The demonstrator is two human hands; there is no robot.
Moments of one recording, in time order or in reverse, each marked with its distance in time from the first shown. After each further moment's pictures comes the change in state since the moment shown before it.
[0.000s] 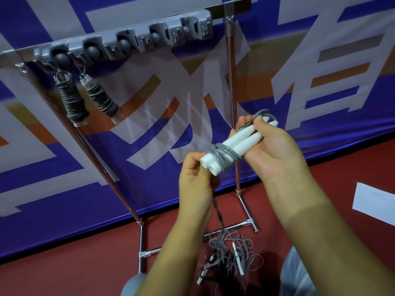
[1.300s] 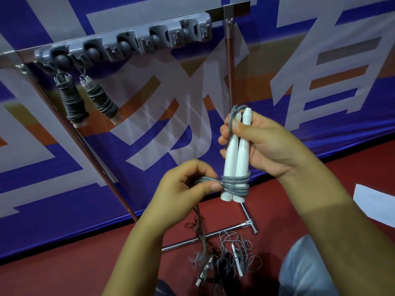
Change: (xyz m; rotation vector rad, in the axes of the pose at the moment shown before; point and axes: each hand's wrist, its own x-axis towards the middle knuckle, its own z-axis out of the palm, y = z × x) left_hand -0.002 0.044 -0.043 0.578 -0.491 0.138; right_hand -0.002 -0.022 -0.003 -0.726 -0.533 0.118
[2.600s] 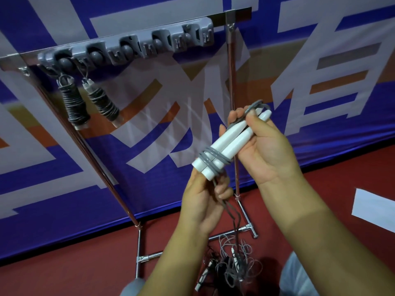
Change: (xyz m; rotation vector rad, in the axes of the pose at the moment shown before) left_hand 0.023 -0.020 0.056 -1.199 0.188 -0.235; right_hand 0.009 0.009 0.022 0.530 0.240 -0.244
